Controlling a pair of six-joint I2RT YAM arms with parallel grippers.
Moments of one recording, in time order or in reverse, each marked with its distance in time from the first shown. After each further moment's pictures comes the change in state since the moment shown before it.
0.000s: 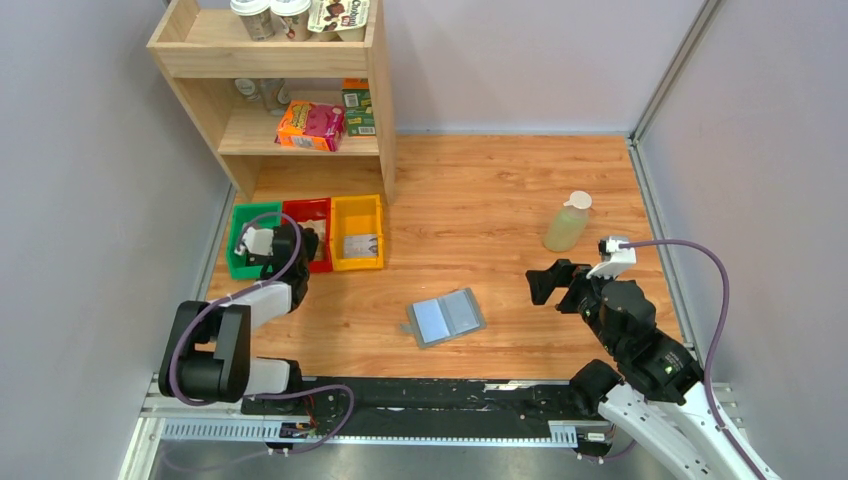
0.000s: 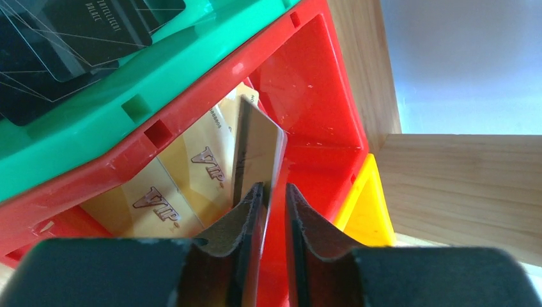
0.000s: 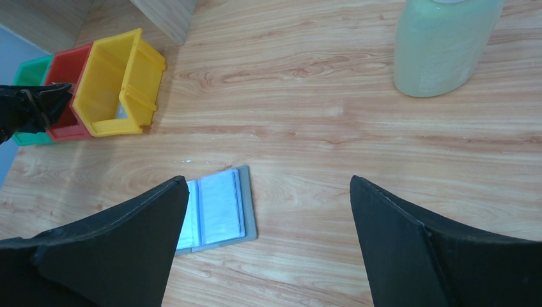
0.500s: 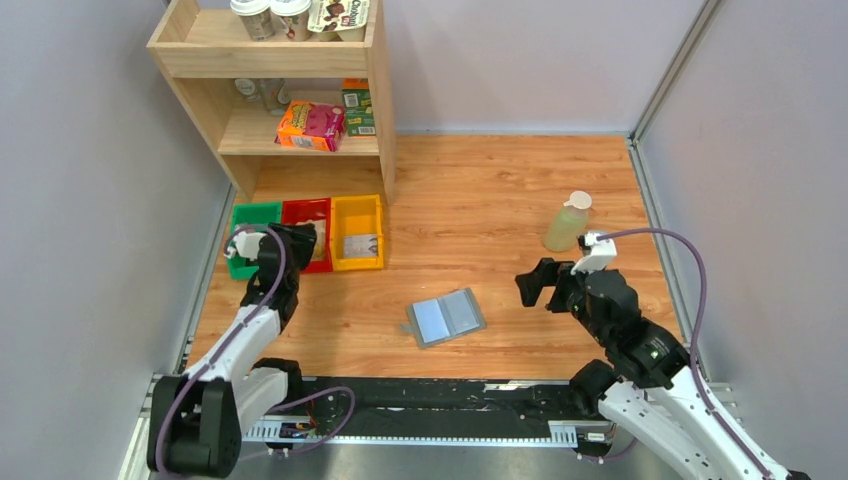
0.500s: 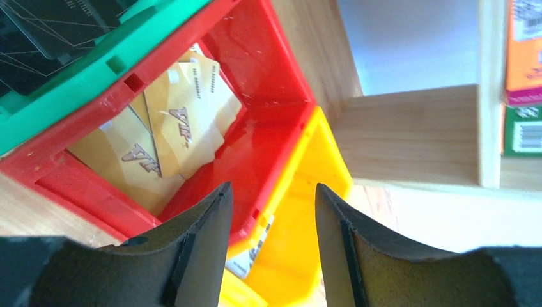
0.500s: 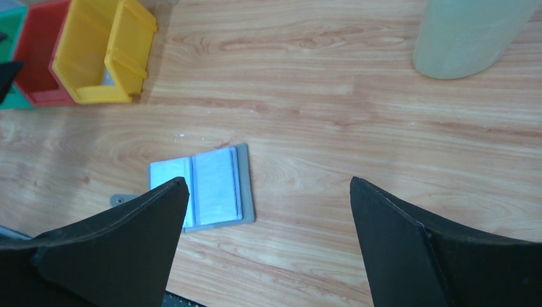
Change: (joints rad) left arm 0.000 -0.297 -0.036 -0.196 0.083 0.027; right arm 0.000 0.079 0.000 0.002 -0.049 -0.013
